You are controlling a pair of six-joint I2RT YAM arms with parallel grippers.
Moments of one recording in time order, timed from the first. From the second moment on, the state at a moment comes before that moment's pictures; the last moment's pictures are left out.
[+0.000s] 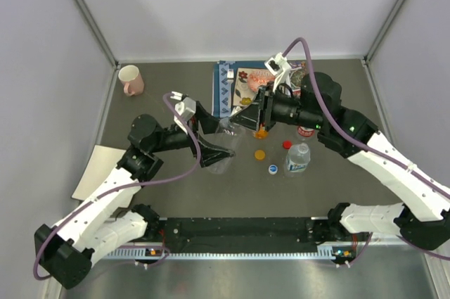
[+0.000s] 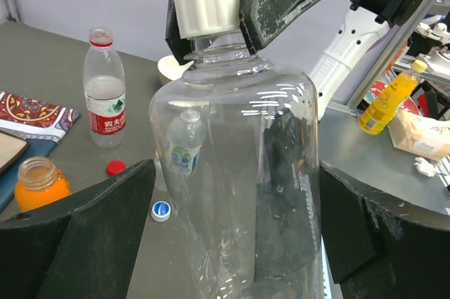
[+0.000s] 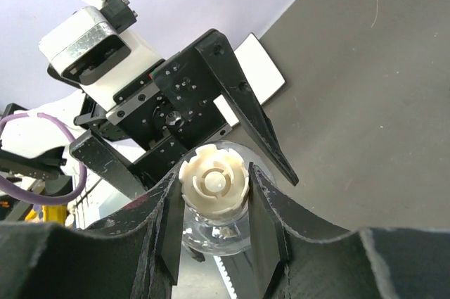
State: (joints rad) left arm -0.56 0.89 0.75 0.34 0.87 -0.40; right arm 0.87 1.16 1.44 -0.45 -0.31 0.57
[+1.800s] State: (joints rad) left arm -0.67 0.94 0.85 0.09 0.52 -0.22; right arm 0.86 0.95 1.23 -0.21 -0.12 0.56
